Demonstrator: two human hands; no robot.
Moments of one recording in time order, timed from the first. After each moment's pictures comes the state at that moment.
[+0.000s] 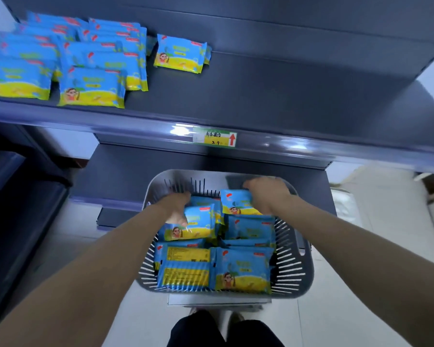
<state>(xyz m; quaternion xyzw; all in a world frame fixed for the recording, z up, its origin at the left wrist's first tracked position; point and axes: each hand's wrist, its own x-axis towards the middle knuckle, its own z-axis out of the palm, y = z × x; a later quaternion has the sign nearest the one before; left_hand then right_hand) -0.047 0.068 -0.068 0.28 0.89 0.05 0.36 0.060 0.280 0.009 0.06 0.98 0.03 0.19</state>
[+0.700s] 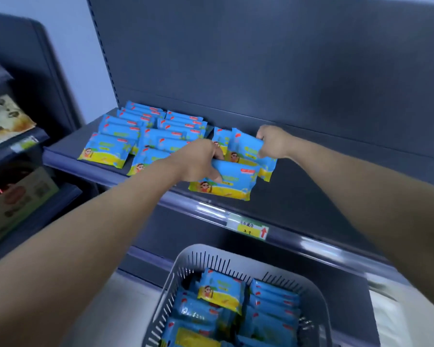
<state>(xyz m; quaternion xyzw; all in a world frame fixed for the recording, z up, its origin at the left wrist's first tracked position) -0.141 0.078 0.206 0.30 0.92 0.23 0.10 -0.171 0.294 0.205 0.04 0.99 -0.11 0.04</state>
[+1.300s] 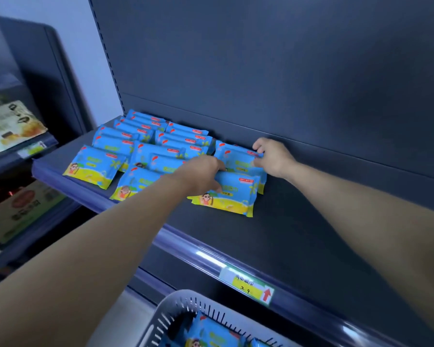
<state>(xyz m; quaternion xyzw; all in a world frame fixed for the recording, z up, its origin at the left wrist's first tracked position) -0.240 0.122 0.161 0.22 0.96 0.14 0.08 -0.279 0.321 0.146 0.01 0.97 -0.25 -0.03</state>
